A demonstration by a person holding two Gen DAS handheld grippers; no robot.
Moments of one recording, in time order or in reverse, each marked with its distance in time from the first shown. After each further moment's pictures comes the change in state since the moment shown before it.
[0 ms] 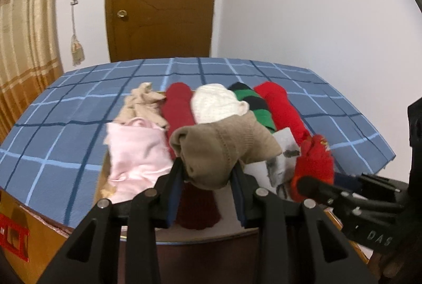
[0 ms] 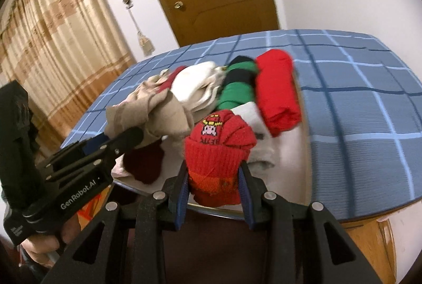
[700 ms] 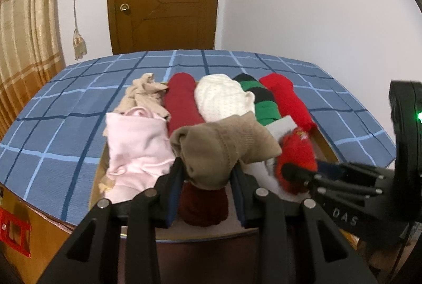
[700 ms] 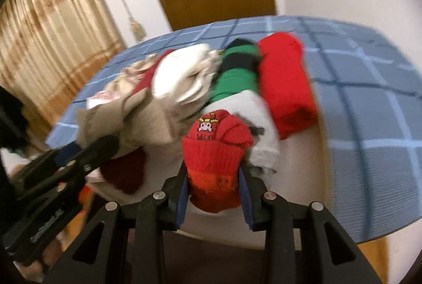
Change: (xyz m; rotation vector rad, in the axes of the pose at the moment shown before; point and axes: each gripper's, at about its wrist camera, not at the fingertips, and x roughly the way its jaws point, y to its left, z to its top) left arm 0.014 -0.005 -0.004 0.007 0.041 0.003; right arm 0.043 -0.007 0.011 -0.016 0.067 -0.096
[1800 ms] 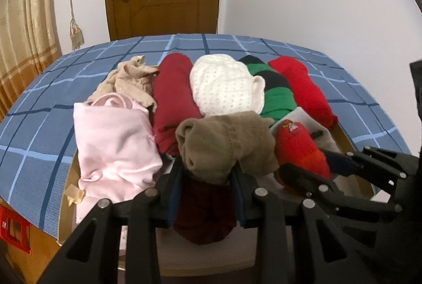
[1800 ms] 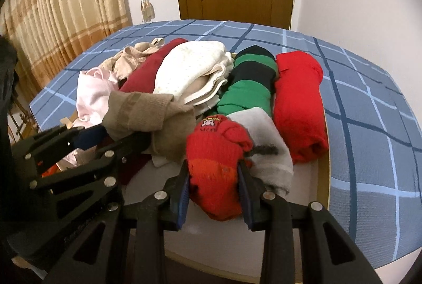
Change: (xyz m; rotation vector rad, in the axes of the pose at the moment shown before) left arm 0.046 0.000 0.001 -0.013 0.066 0.020; right arm 0.022 0.026 0.011 -0.226 0.025 -0.065
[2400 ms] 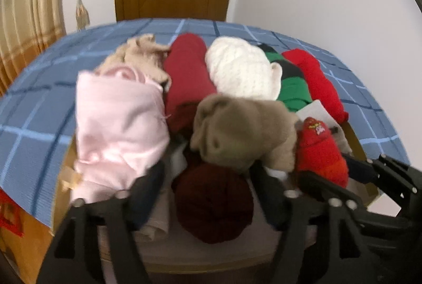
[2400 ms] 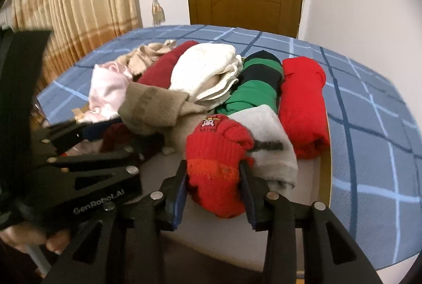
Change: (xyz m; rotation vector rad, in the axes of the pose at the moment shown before) left arm 0.012 0.017 -0.008 -0.084 0.060 -0.030; right arm -0.013 -0.004 -0.014 -0.019 -0.049 0.065
